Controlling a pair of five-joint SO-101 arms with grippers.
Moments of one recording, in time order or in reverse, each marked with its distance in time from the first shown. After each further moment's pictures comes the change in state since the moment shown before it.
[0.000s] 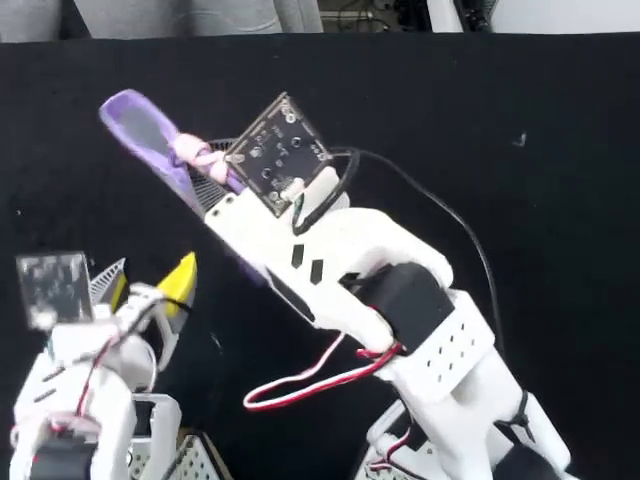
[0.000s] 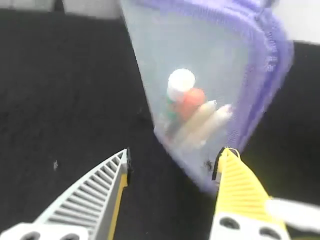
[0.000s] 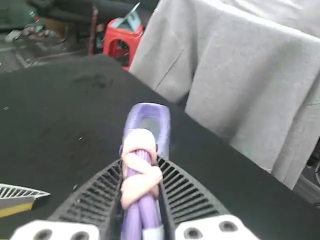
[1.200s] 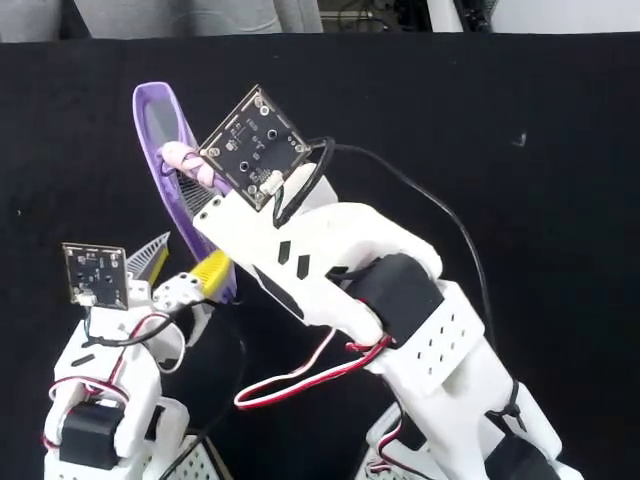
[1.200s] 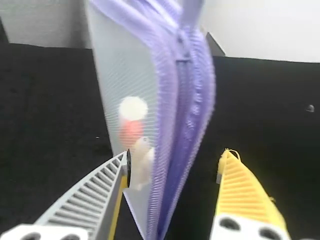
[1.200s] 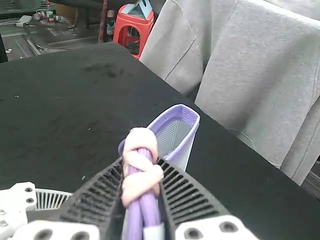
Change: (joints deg) left arm 10.3 -2.5 15.6 -18.5 2.6; right arm -1.4 3.8 -4.7 4.0 0.2
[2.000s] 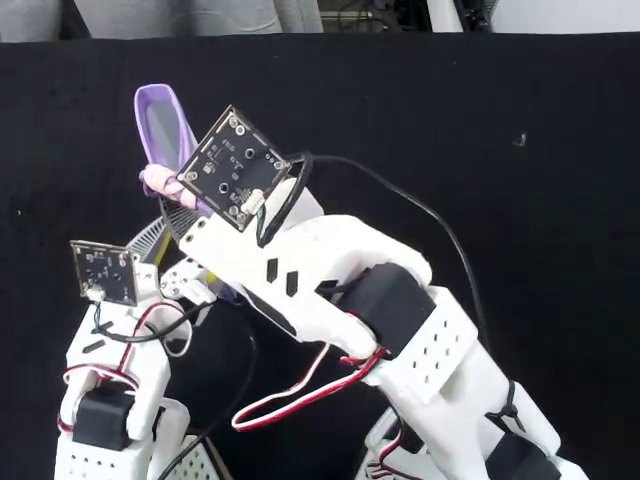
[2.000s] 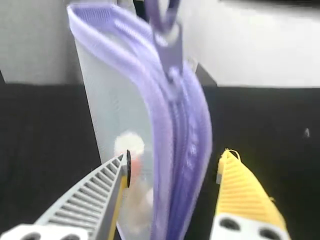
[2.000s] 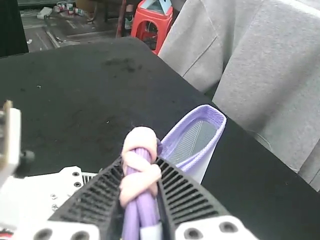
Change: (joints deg) left arm 0.8 0.6 7.0 -16.4 -1.6; right arm -4.0 0.0 0.0 1.8 0.0
